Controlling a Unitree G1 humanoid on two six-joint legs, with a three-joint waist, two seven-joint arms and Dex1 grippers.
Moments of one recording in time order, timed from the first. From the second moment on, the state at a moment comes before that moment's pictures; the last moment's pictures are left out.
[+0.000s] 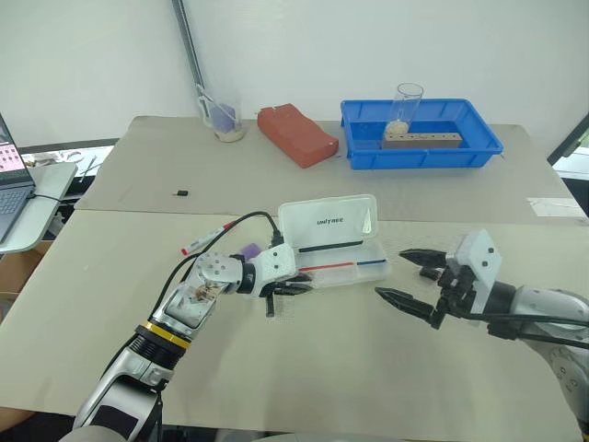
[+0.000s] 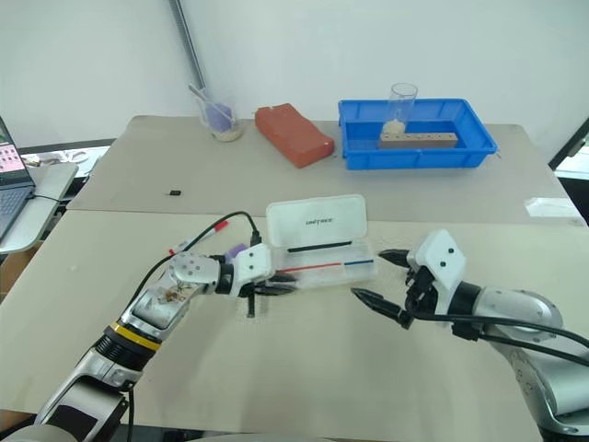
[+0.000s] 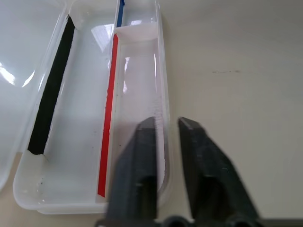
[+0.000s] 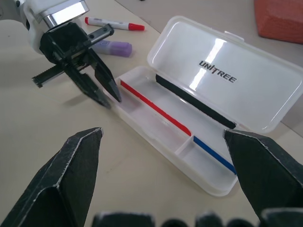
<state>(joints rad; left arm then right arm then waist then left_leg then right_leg) -0.46 0.47 -0.39 0.06 -0.08 0.22 -1.04 0.06 -0.82 -0.23 -0.66 0.59 0.66 0.76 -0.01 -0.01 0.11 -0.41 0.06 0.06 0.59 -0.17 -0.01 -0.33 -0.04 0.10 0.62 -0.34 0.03</state>
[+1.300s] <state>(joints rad) -0.35 0.64 -0.43 -0.11 0.01 0.11 -1.17 0.05 -0.84 -0.21 -0.66 0.61 0.66 0.78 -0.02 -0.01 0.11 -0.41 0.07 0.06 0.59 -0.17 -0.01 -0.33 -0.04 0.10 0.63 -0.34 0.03</state>
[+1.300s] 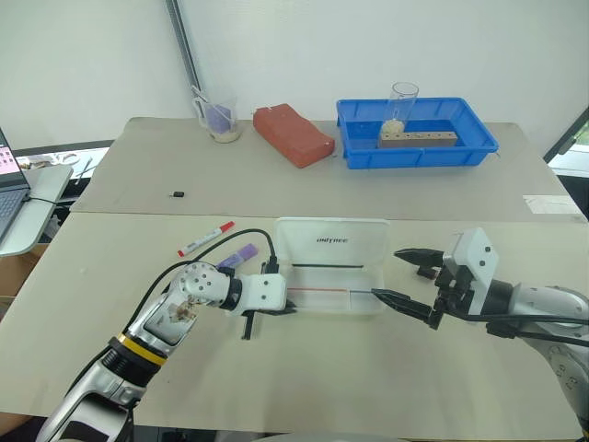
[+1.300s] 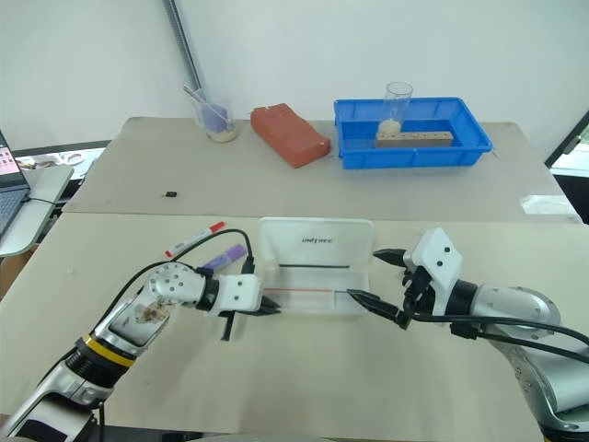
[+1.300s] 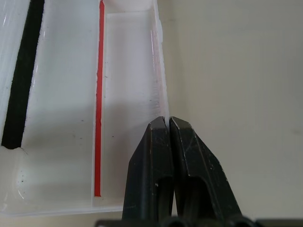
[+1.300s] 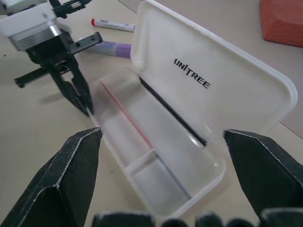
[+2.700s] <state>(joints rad) -0.17 0.64 0.06 -0.45 -0.38 0.59 -0.93 -0.18 -0.84 -0.17 -0.65 0.71 0.76 0.79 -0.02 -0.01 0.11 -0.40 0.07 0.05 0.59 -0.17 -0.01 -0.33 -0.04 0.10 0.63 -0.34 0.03</state>
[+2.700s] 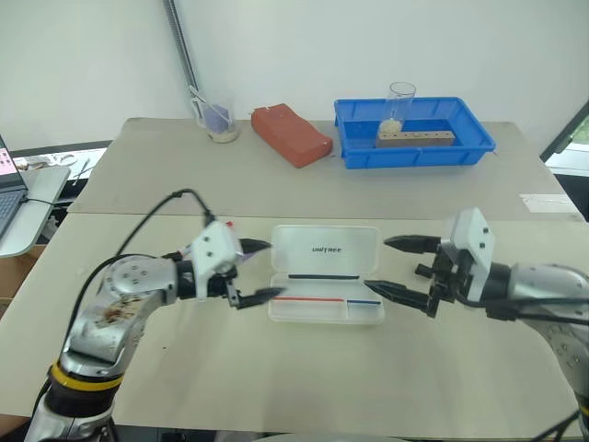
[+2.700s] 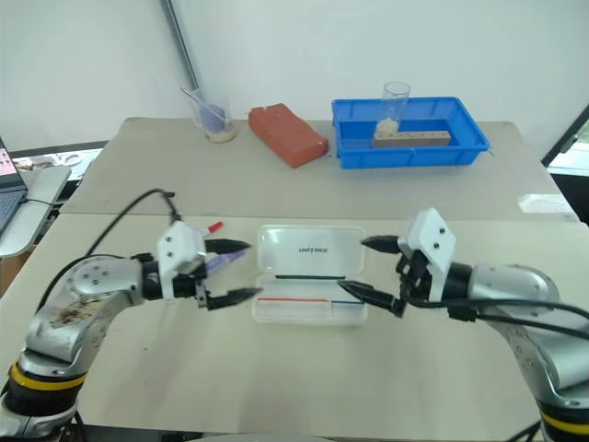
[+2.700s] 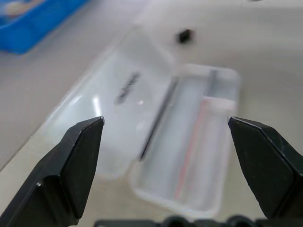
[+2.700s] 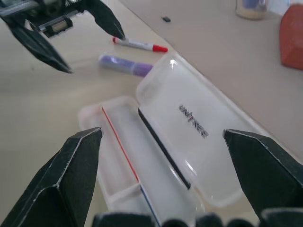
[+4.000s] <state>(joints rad) -0.46 0.66 0.14 0.56 -0.21 0.17 -0.93 -0.67 -0.66 0.02 -0.58 0.85 0.98 0.60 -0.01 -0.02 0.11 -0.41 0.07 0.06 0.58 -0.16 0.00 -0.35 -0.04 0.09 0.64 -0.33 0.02</state>
